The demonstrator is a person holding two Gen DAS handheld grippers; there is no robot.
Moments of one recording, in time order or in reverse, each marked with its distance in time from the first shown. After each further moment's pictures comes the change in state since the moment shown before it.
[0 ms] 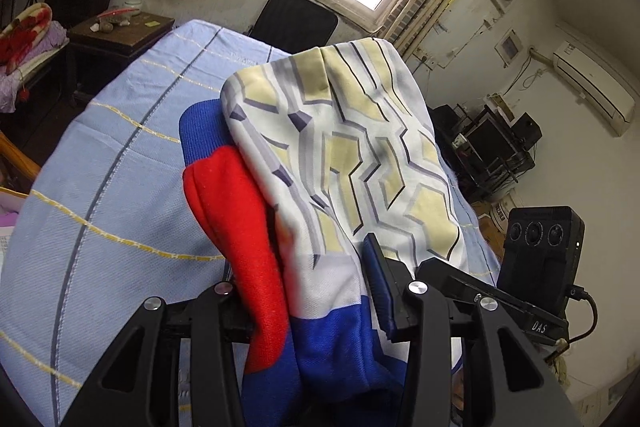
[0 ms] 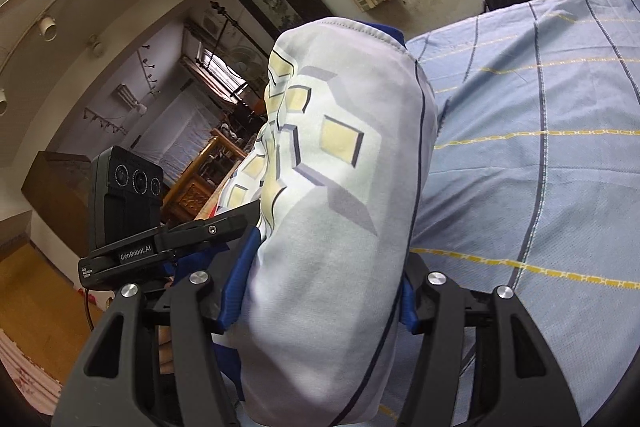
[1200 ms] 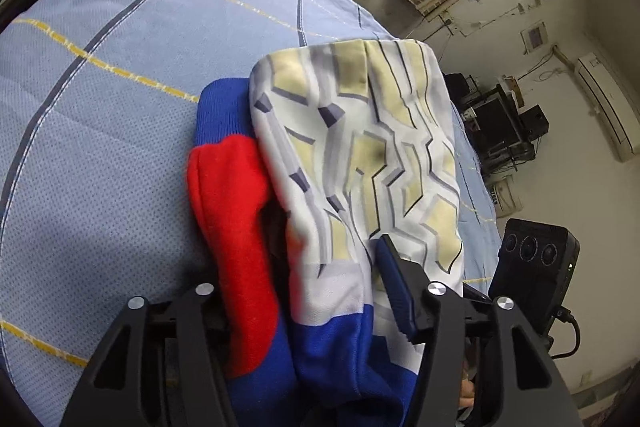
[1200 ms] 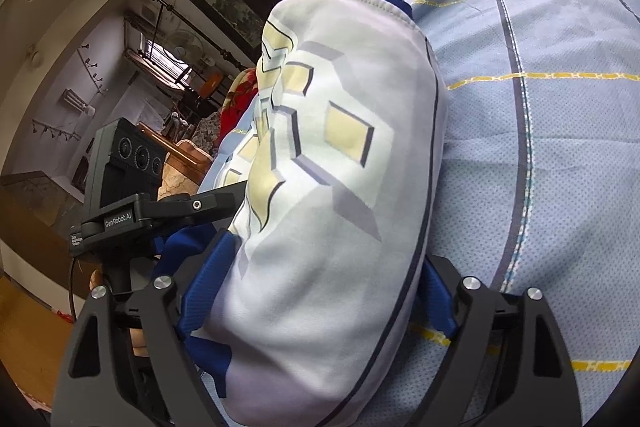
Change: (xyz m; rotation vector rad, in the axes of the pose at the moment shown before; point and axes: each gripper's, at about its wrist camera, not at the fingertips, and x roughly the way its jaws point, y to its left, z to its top) left arm 0.154 0.105 0.033 -0.134 0.240 -0.095; right arm 0.091 -0.101 0.003 0.126 0.108 -0.164
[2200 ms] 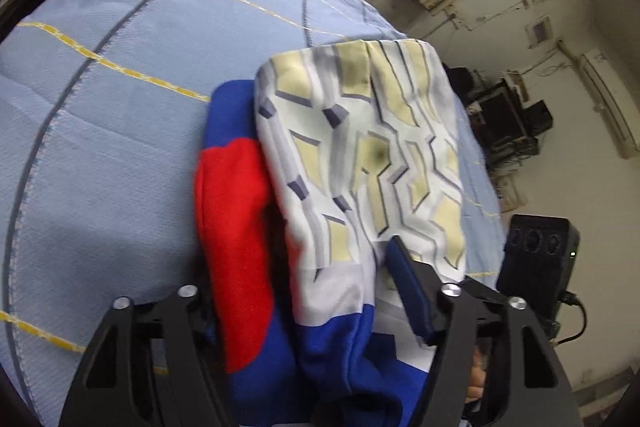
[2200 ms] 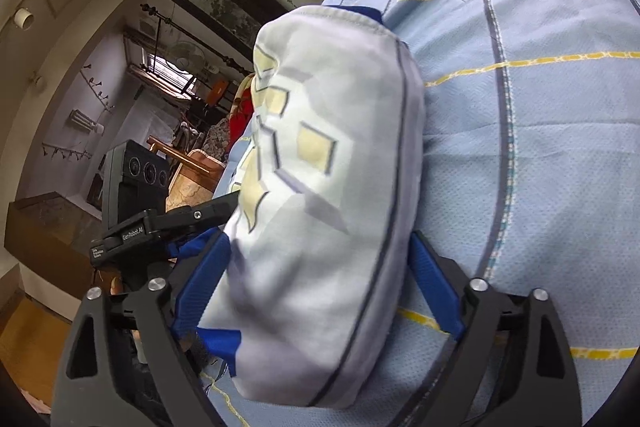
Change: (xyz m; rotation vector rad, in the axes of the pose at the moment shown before) left arm -0.004 0.004 0.006 0.008 0.035 0.000; right arm -0.014 -0.017 0.002 0.074 0.007 0.054
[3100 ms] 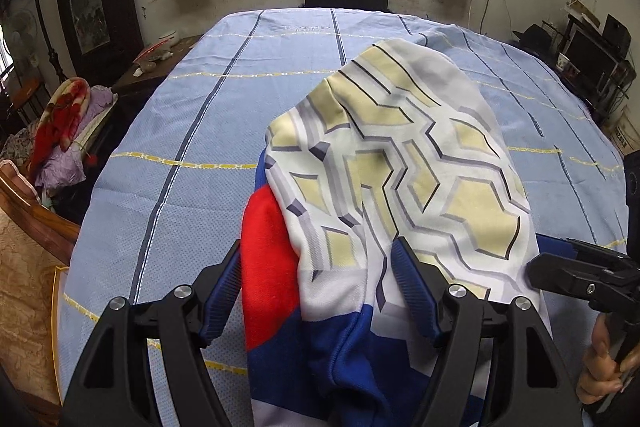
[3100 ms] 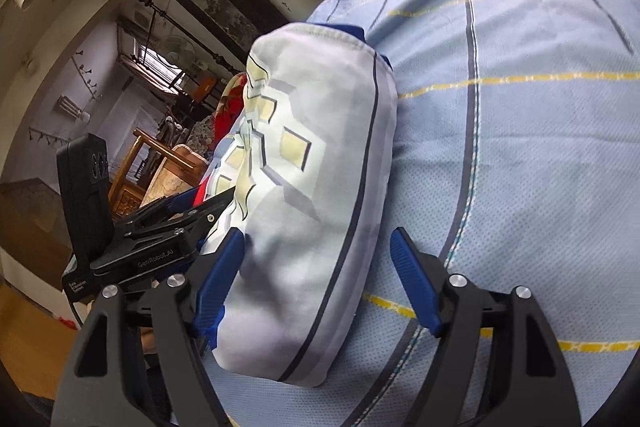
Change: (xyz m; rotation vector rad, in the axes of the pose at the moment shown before) left arm 0.002 -0.068 -0.020 0.299 -0.168 0.601; right arm -0.020 0.001 -0.004 -0.060 -0.019 -0.080
